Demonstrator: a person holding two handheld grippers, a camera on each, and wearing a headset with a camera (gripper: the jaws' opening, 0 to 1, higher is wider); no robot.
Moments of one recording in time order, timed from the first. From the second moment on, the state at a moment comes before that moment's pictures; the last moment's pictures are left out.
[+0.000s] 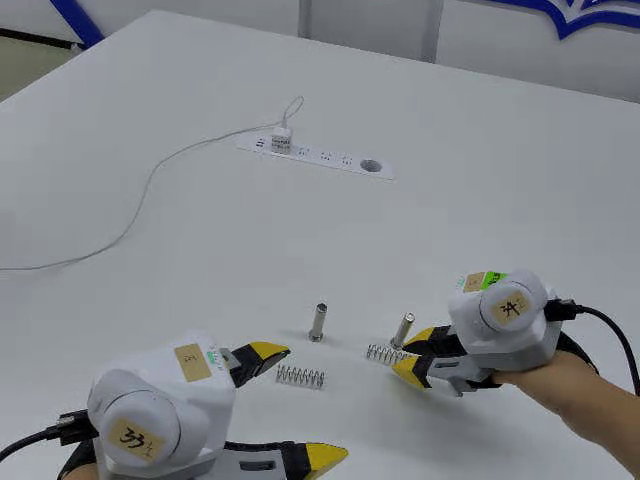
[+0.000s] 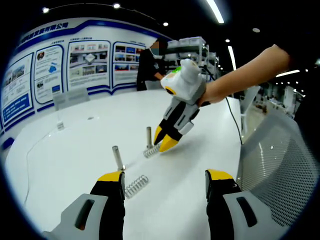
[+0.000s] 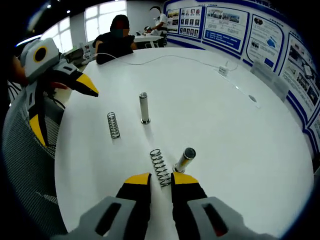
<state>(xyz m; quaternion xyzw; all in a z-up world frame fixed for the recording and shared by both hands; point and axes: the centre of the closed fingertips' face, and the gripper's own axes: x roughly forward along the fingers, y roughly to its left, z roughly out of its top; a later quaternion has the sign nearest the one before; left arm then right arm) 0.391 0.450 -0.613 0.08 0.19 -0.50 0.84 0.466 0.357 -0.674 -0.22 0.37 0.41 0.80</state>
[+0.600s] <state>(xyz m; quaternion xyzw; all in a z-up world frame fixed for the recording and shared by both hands) 0.390 0.450 -0.614 0.08 0.19 -0.50 0.84 0.458 0.361 -0.682 -0.22 0.38 0.43 0.79</state>
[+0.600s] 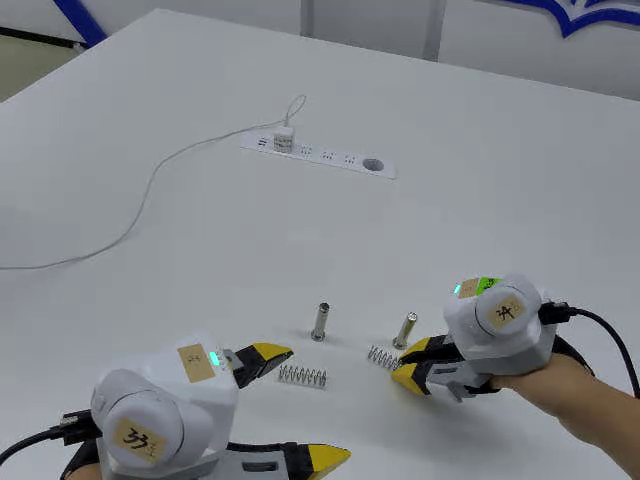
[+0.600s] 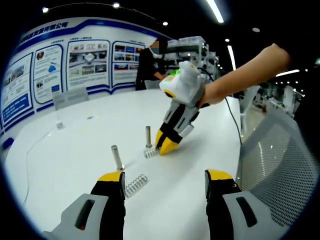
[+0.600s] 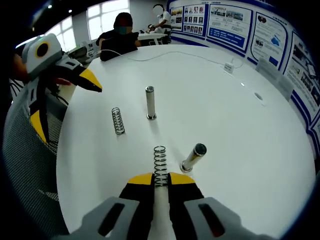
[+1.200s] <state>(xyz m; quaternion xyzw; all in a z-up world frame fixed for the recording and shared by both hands) 0.385 0.446 -0.615 0.09 0.19 -0.51 0.83 0.455 0.362 -0.680 -0.22 0.38 0.42 0.79</state>
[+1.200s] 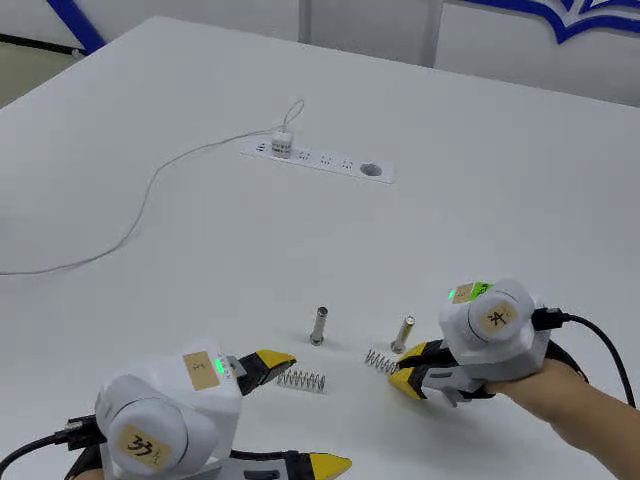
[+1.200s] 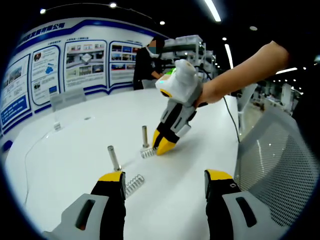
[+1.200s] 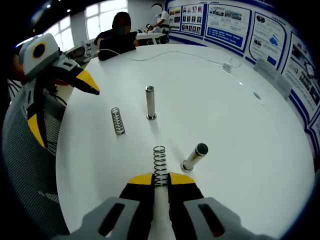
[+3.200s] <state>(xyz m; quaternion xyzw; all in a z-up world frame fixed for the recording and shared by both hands) 0.401 0.400 -0.581 0.17 0.15 -0.61 0.76 0.393 0.399 -0.590 -0.35 0.26 0.55 0.71</state>
